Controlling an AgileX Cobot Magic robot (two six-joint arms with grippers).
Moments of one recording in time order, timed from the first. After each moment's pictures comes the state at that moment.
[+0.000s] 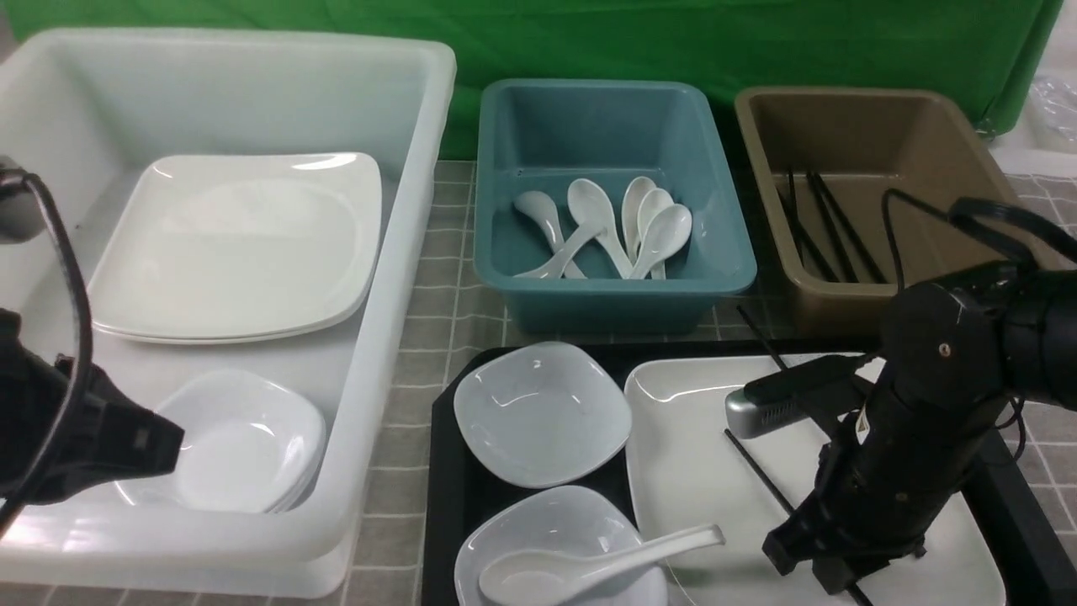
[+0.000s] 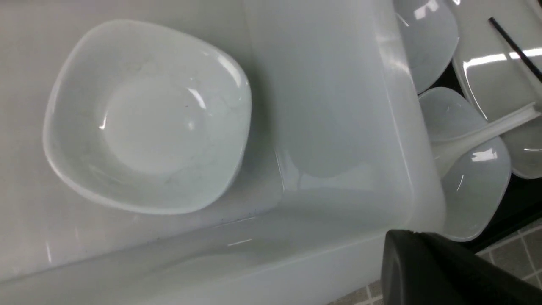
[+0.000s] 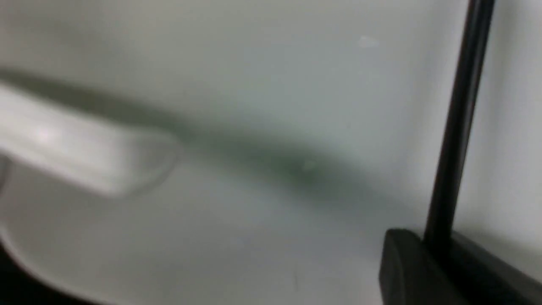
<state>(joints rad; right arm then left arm) 0.45 1.67 -0.95 0.07 0.80 -0.02 0.01 0.92 -0.87 -0.45 1.12 0.31</state>
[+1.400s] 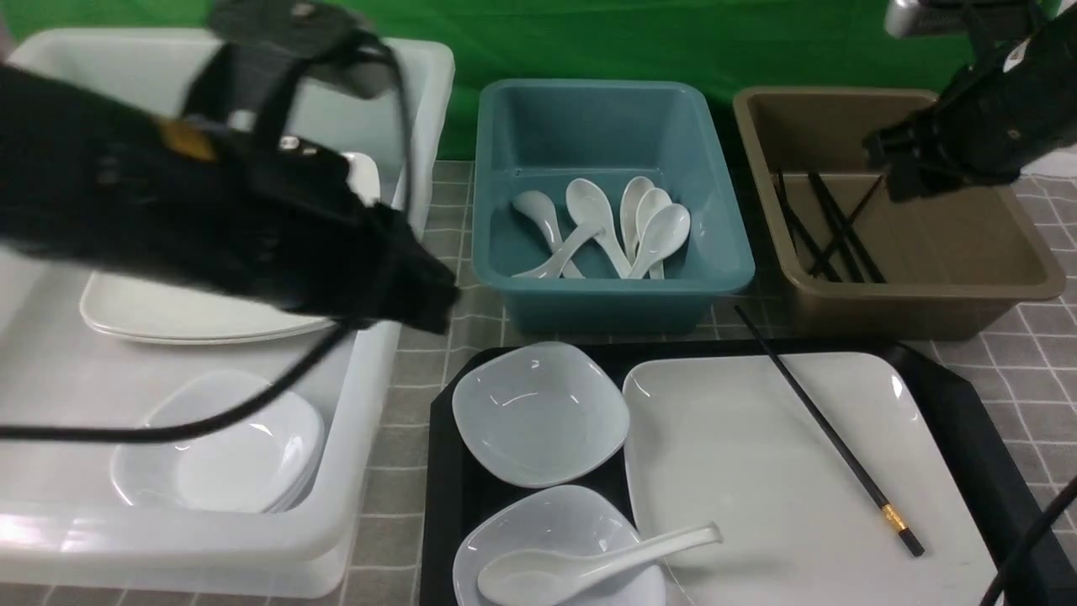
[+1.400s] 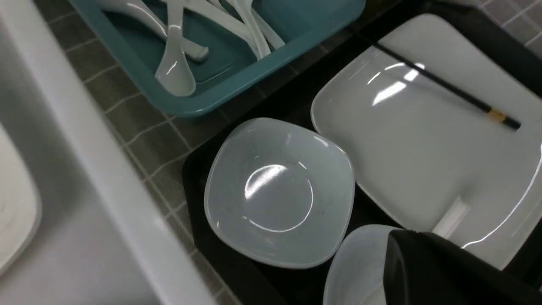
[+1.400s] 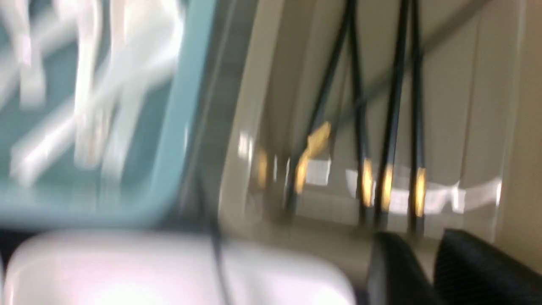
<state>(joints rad) 0.11 1.77 -1.58 0.05 0.86 -0.09 -0.53 1.33 -1.17 -0.29 0.76 0.30</state>
